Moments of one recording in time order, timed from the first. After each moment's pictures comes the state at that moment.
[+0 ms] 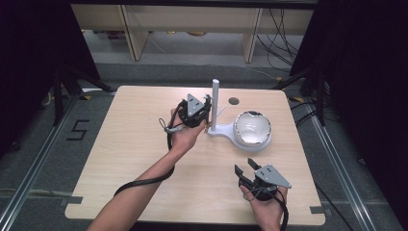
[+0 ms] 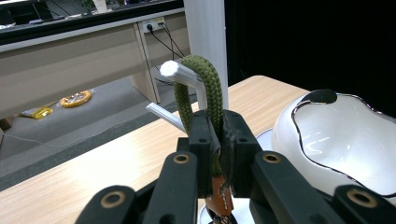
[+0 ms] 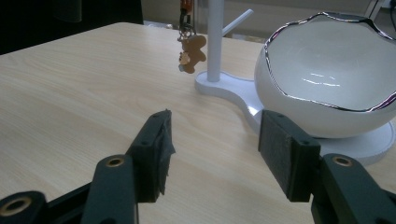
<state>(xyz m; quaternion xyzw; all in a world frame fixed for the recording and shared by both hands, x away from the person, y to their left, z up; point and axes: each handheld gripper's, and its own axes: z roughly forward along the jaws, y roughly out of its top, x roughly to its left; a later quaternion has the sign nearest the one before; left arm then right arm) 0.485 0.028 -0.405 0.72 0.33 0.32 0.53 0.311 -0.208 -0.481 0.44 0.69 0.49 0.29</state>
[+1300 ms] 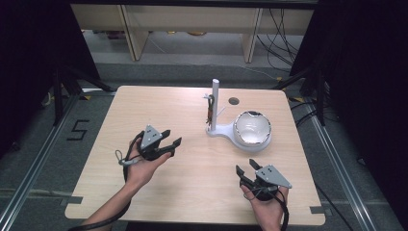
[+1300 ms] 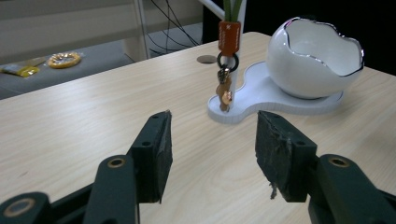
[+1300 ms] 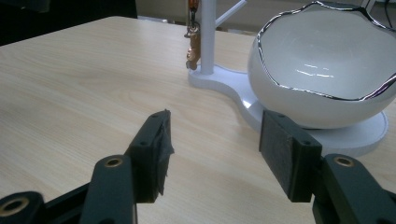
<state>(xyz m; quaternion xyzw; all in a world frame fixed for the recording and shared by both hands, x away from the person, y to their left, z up) 0.398 0.141 -0.452 0.72 0.38 0.26 0.52 0.314 -0.212 -0.486 0.44 0.70 0.49 0.29</state>
